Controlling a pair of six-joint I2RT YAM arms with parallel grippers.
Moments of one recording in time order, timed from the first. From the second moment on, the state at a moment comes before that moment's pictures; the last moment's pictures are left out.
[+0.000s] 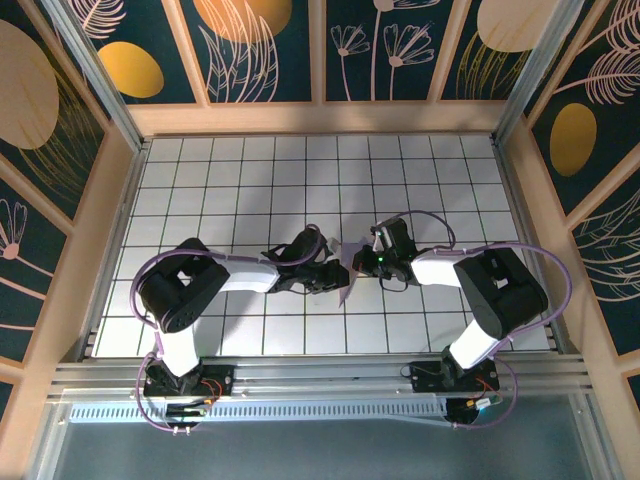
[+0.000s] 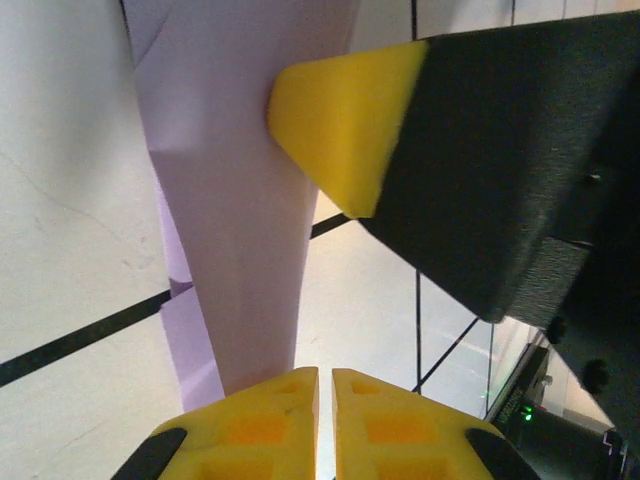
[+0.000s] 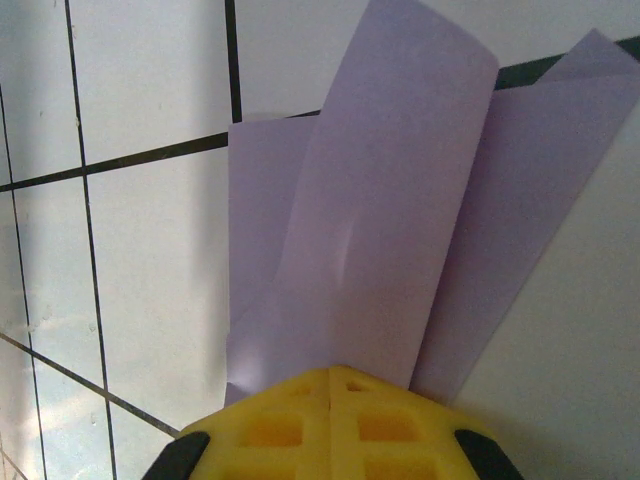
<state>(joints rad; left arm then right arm) -0.84 1.84 0.86 0.20 0.46 -1.00 0.51 1.62 0.61 0.12 -0.34 0.73</state>
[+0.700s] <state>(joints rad) -0.86 1.88 0.86 0.20 0.46 -1.00 0.51 1.62 0.61 0.12 -0.34 0.73</state>
